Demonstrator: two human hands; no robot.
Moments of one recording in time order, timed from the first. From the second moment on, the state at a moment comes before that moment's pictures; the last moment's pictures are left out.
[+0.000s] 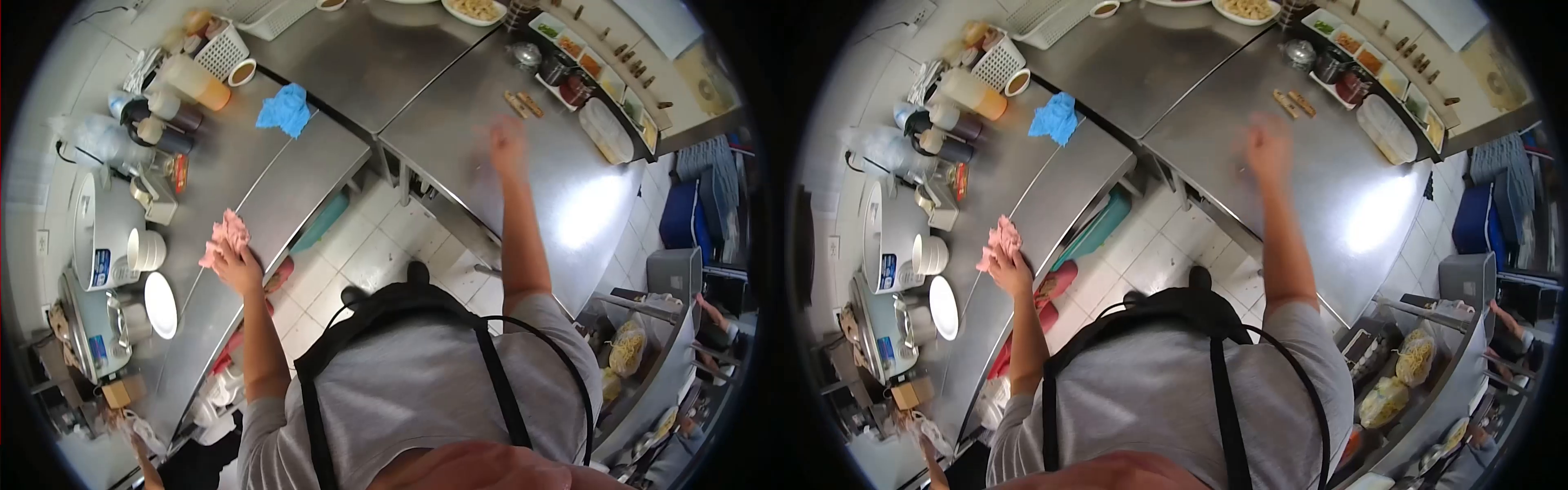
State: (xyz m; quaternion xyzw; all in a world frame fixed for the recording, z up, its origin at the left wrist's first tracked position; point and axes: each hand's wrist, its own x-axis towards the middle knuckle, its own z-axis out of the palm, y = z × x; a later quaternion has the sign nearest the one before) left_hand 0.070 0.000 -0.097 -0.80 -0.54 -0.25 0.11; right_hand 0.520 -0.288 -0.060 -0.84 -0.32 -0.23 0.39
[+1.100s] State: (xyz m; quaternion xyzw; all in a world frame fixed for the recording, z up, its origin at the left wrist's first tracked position) left_hand 0.471 -0.225 -0.130 -0.98 -0.03 -0.18 -0.03; right_hand 0.567 -0.443 -0.087 -0.96 -0.10 -0.21 0.17
